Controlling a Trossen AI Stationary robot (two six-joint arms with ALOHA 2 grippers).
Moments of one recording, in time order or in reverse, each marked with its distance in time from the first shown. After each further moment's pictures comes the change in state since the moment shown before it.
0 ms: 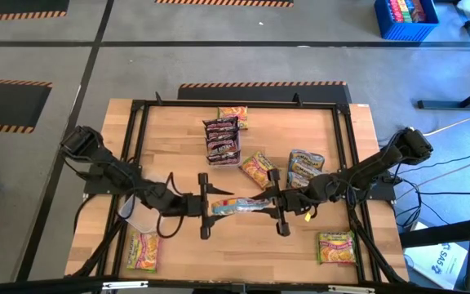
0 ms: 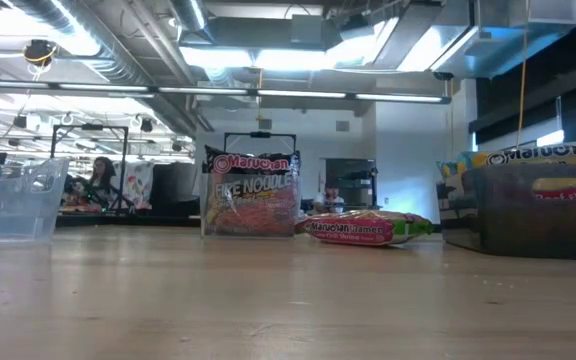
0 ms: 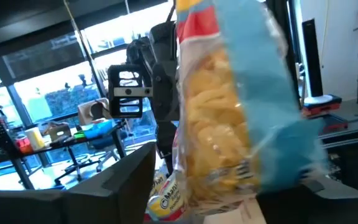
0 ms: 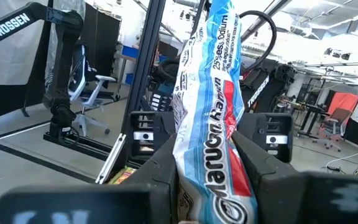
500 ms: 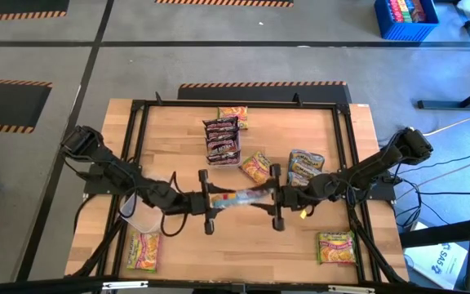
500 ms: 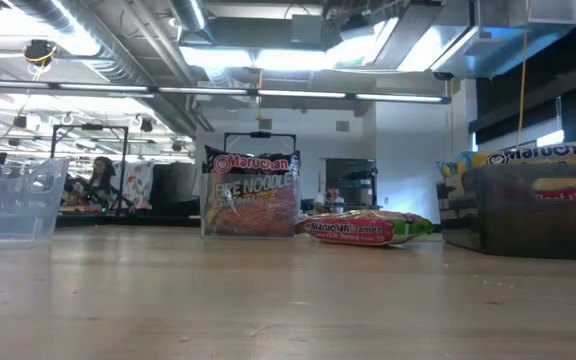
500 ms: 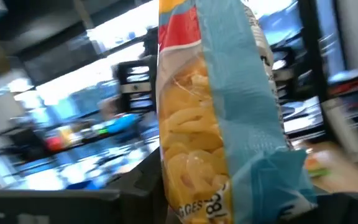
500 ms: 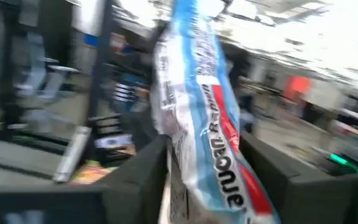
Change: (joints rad) left arm 0.022 -0.001 0.011 -0.041 -0.061 0.085; right arm 0.003 0.000 0.001 -0.012 0.130 -0.003
